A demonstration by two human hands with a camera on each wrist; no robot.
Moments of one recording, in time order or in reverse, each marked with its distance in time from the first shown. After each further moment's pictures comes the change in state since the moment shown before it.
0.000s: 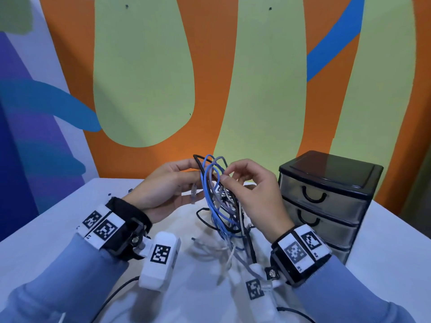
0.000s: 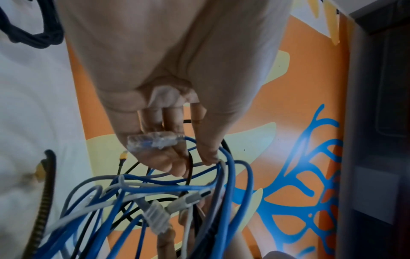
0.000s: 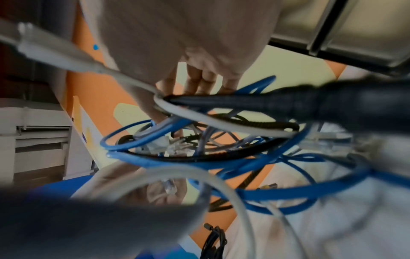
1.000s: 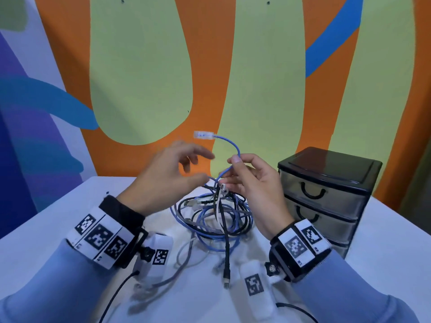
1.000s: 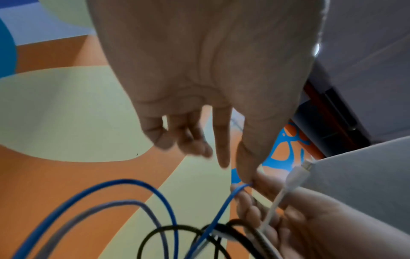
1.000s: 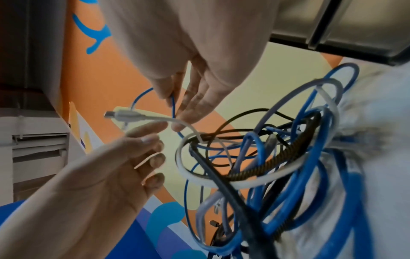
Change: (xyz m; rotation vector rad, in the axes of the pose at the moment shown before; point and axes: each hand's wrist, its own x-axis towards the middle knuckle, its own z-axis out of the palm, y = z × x) left_hand -0.001 0.009 -0.006 0.892 0.138 0.461; right_hand 0.001 -0.008 0.004 0.376 0.040 0.189
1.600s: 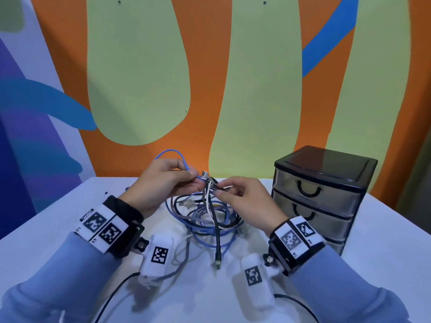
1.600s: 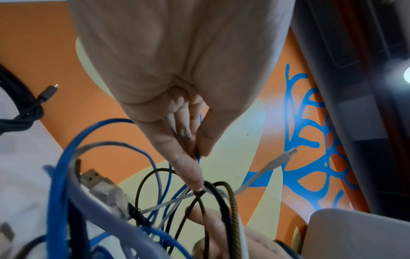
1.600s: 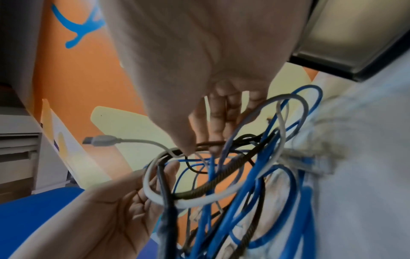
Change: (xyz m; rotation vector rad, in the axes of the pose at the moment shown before) left_hand 0.000 -0.013 0.012 -0.714 0.009 -0.509; right_hand 0.010 0.029 -0.023 -0.610 -0.184 0.159
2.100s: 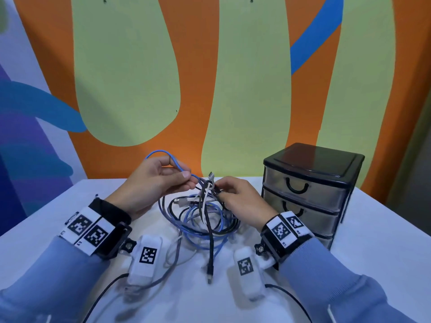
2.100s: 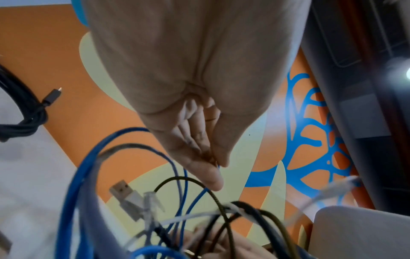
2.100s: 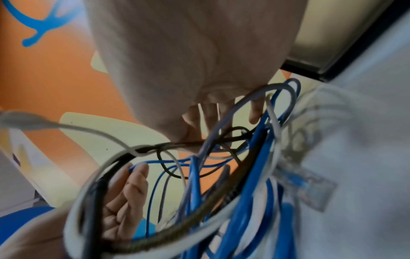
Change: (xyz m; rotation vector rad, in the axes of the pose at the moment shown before) left_hand 0.000 -0.003 -0.001 -0.008 -0.075 0.105; right_hand 0.006 0.009 -0.002 -0.013 -0.065 0.050
